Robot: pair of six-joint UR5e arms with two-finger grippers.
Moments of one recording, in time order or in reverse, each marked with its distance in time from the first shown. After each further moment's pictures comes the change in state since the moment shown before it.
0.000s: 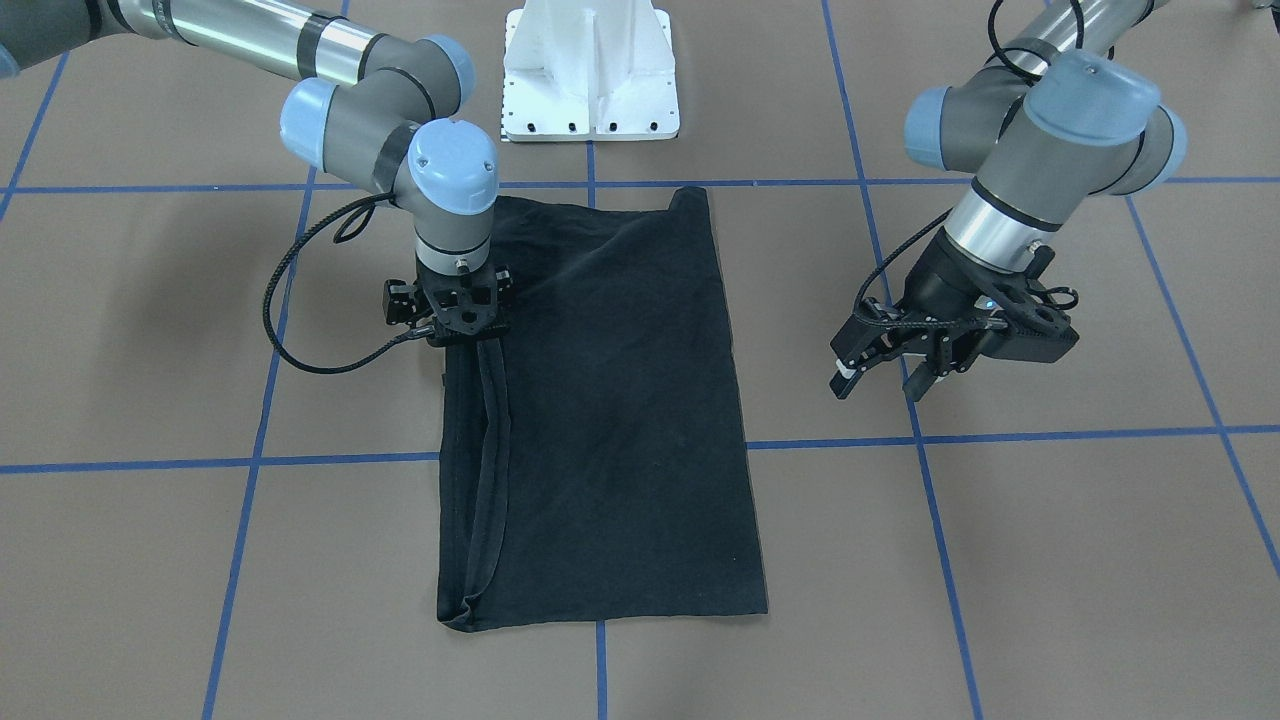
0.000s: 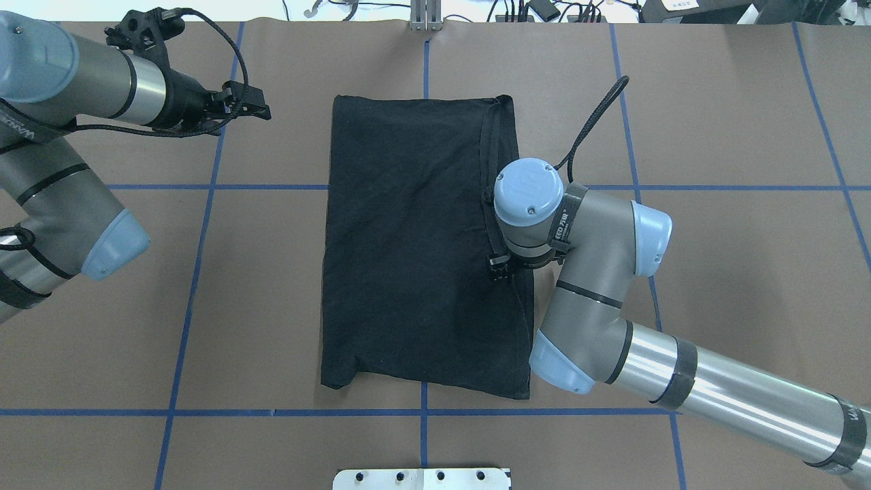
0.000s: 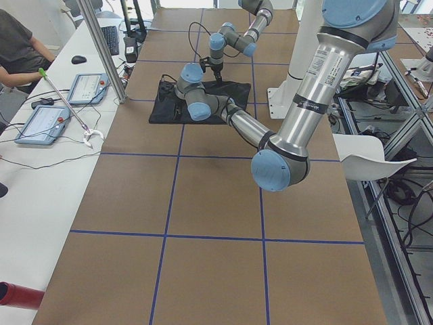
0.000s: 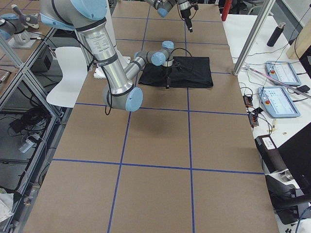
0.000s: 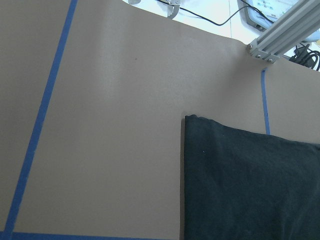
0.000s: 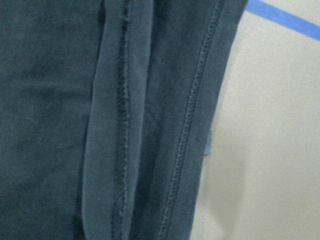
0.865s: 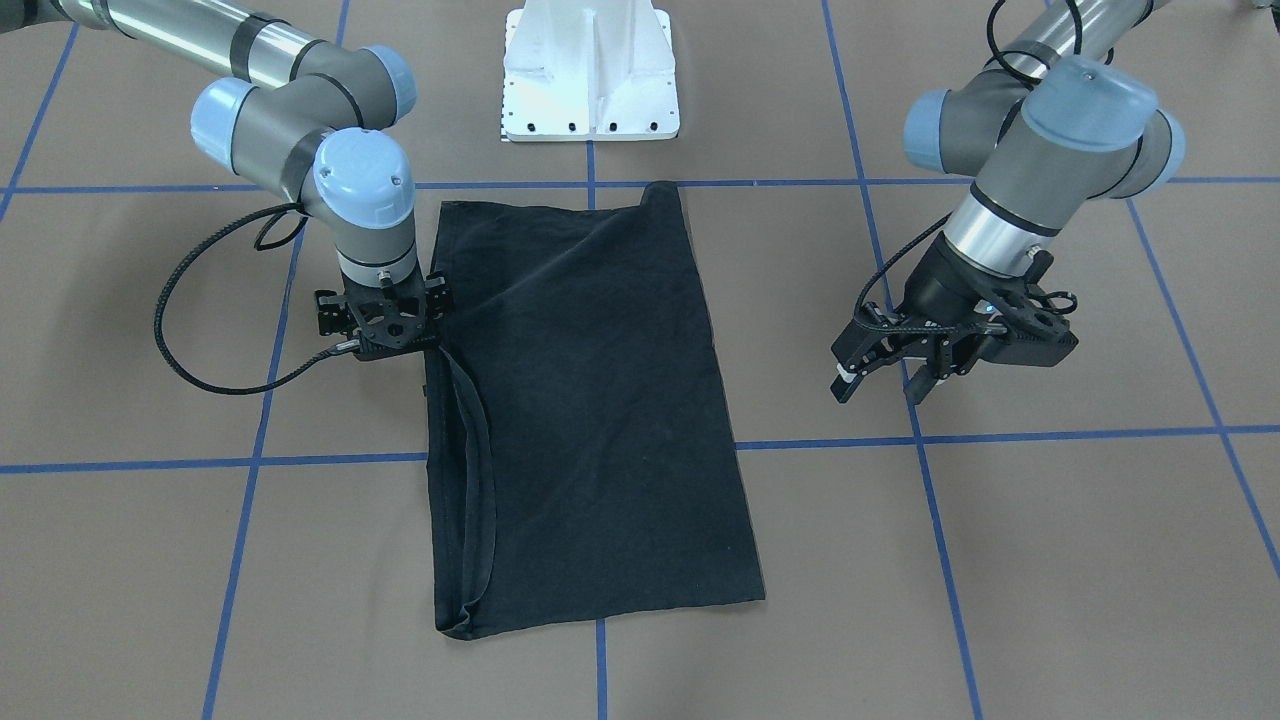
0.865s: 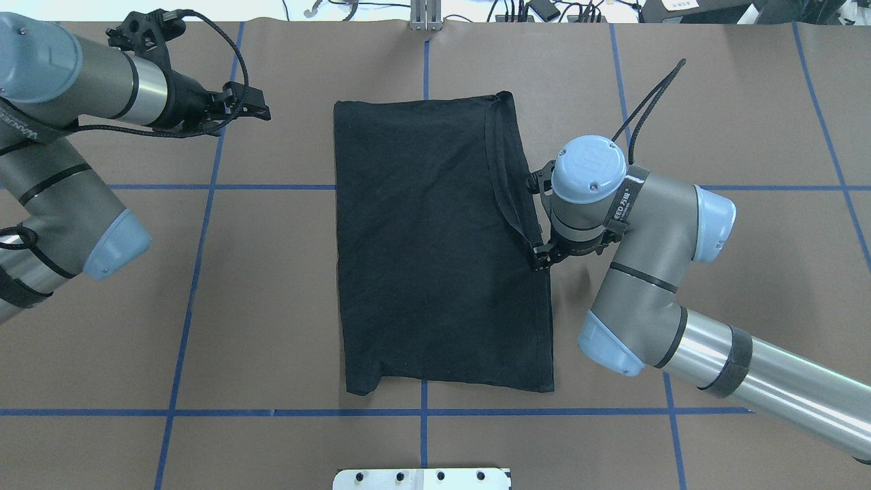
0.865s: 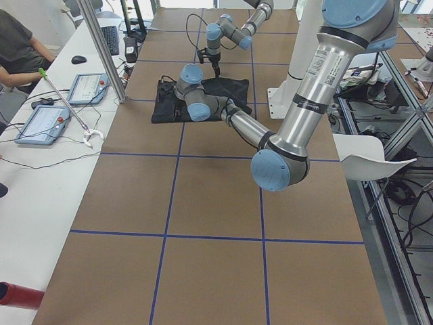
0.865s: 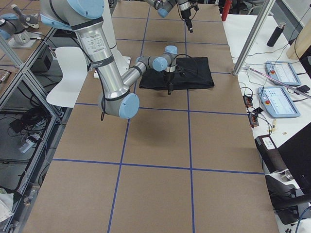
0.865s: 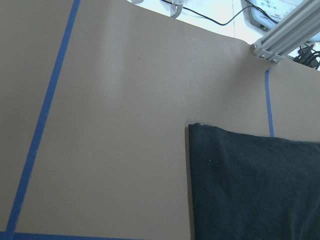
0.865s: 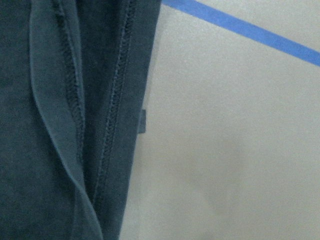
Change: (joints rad) left arm 0.001 -0.002 0.010 0.000 0.003 0.002; right arm 0.069 -0.104 0.076 0.012 0.068 -0.085
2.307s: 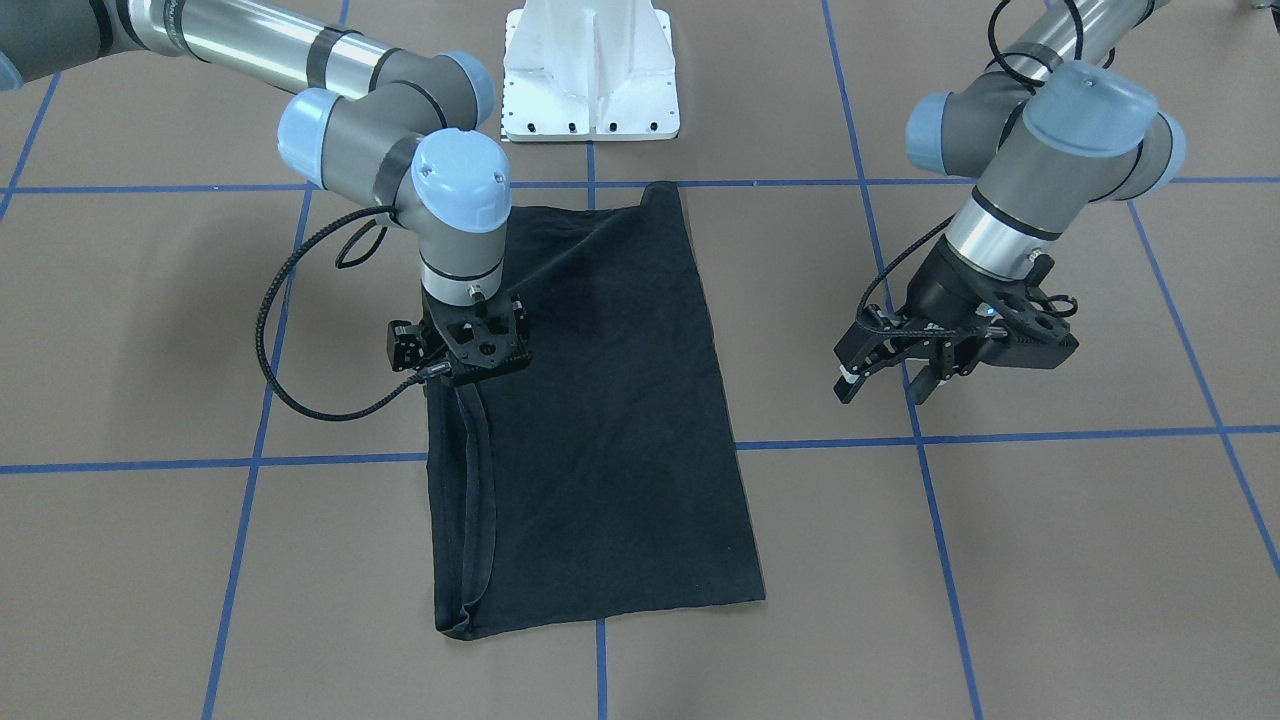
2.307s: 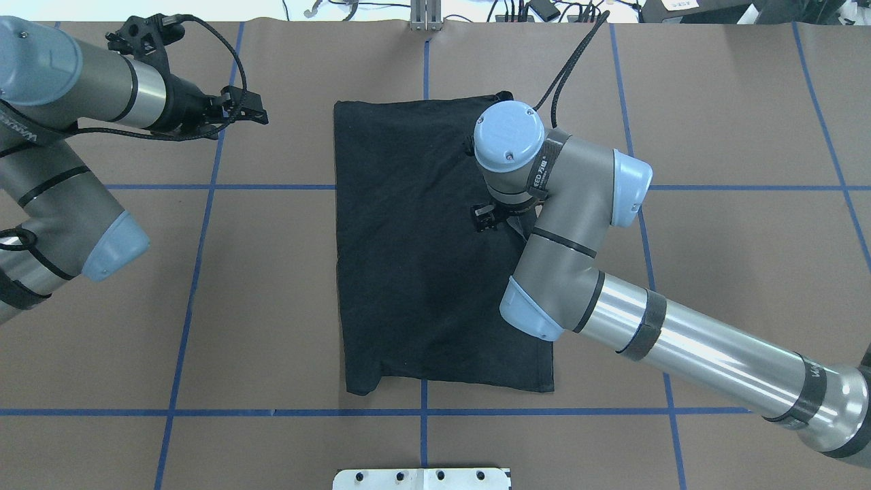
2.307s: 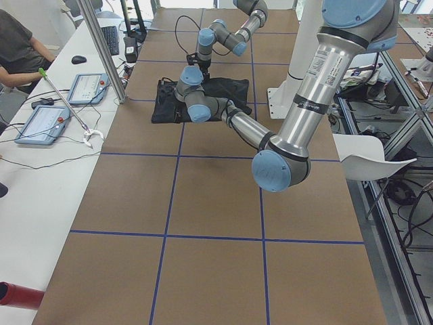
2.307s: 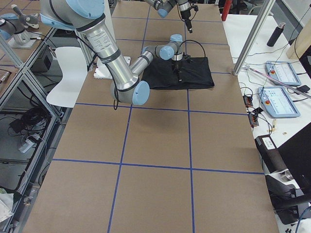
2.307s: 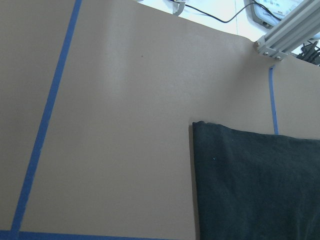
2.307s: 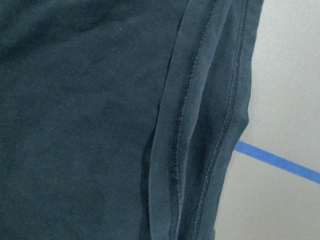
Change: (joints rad) left arm 0.000 0.007 0.007 0.001 -0.005 0.007; right arm 0.002 0.234 -0.185 0.004 -0.136 -0.057
